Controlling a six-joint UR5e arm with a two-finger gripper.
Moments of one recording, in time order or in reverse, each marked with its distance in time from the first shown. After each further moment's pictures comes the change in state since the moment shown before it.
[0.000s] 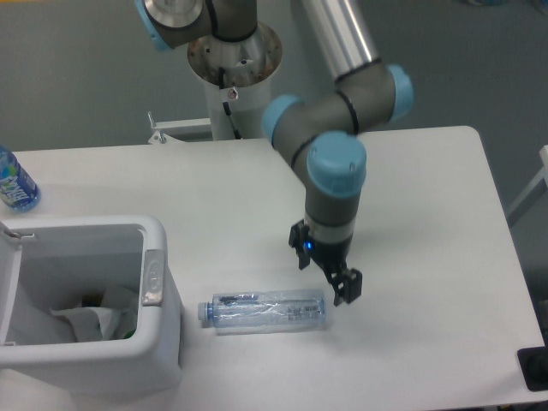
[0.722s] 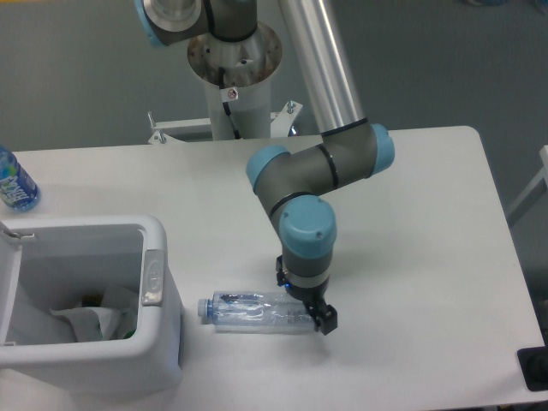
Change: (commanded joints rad) arm -0.089 -0.037 -0.003 -0.002 0.051 -0.012
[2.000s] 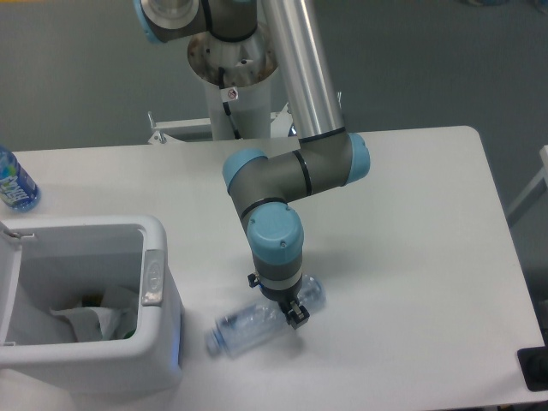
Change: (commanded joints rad) arm -0.025 0.015 -0.018 -0.006 0.009 -0.031
